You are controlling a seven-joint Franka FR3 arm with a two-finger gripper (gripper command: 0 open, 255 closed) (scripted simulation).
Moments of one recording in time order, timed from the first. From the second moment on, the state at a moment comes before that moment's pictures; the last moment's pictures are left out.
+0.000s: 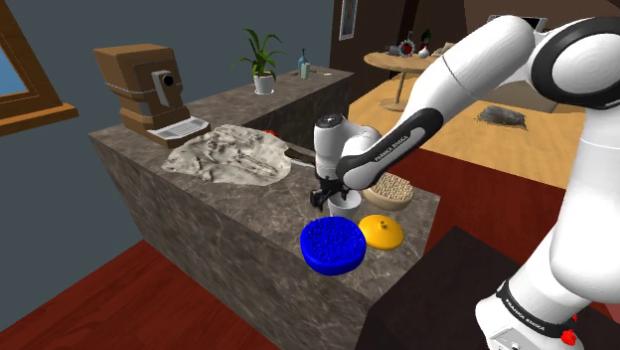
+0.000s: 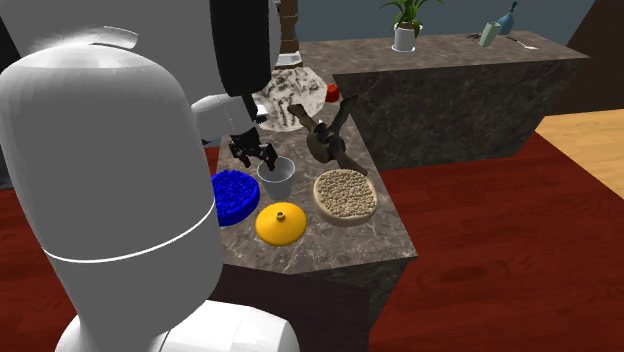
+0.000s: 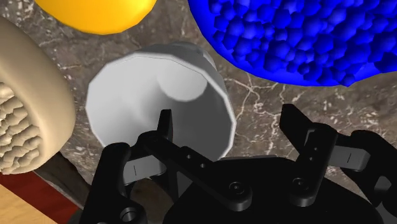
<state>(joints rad) 0.03 0.31 0.25 -2.17 -0.43 2.42 0.81</state>
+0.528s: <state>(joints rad) 0.04 0.36 0.23 -2.17 -0.47 2.47 0.83</state>
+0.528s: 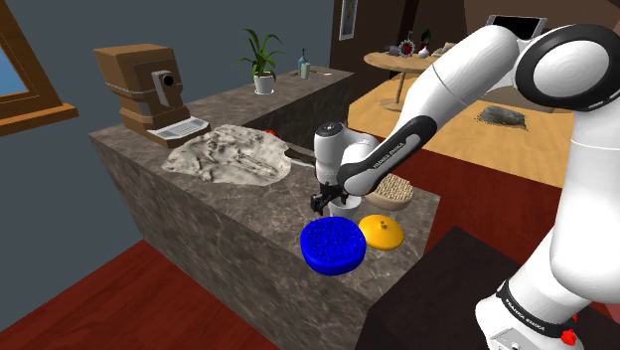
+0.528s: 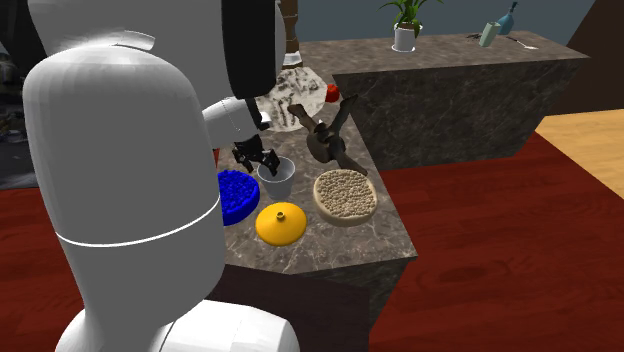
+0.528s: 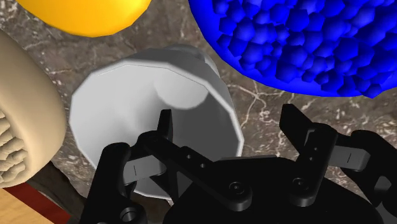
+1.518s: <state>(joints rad) 0.04 0.36 0.23 -2.17 -0.46 2.46 0.83</state>
